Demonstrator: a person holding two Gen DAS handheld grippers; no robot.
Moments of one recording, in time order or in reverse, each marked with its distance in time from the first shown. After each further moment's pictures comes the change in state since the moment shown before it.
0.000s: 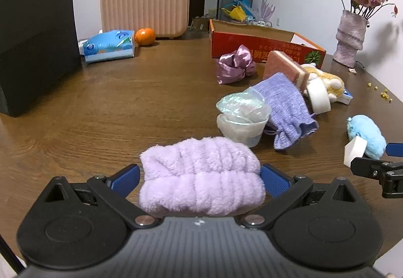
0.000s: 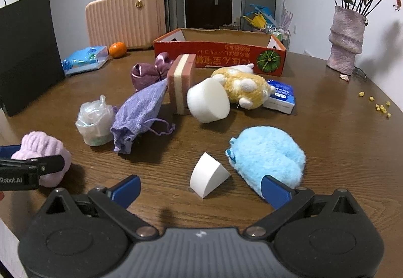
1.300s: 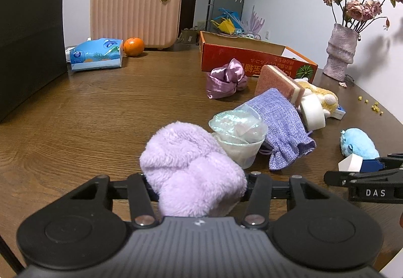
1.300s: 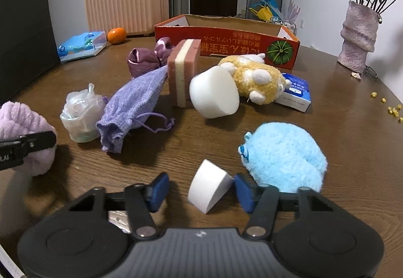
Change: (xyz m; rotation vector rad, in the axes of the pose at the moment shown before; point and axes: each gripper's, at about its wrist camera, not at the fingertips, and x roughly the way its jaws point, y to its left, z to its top) left arm 0.016 0.004 0.007 -0.018 -0.065 -0.073; right arm 0.038 0.003 0.008 -0.035 0.043 -0.002
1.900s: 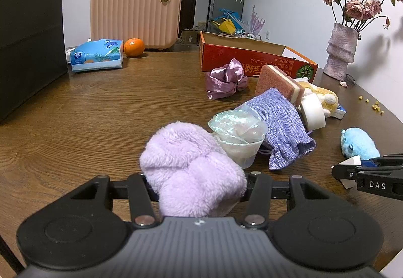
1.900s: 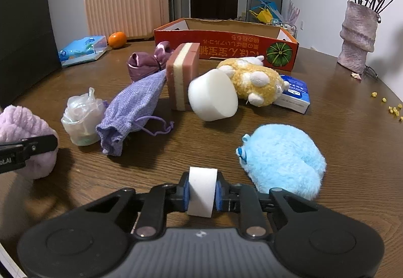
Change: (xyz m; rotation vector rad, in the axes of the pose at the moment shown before) left arm 0.000 0.000 0.000 0.003 -0.001 0.001; right arm -0.002 -0.004 0.000 0.011 -0.015 0.018
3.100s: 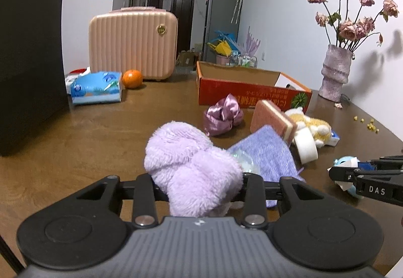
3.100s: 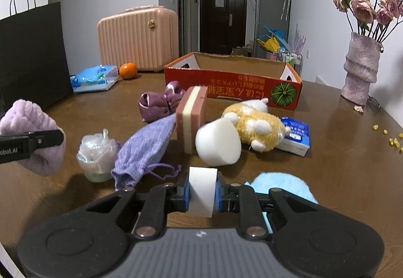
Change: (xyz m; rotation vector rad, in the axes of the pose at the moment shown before) left arm -0.018 -0.004 0.028 0.020 -0.112 -0.006; right arm -0.021 0.000 0.023 -0.036 -0.147 0.030
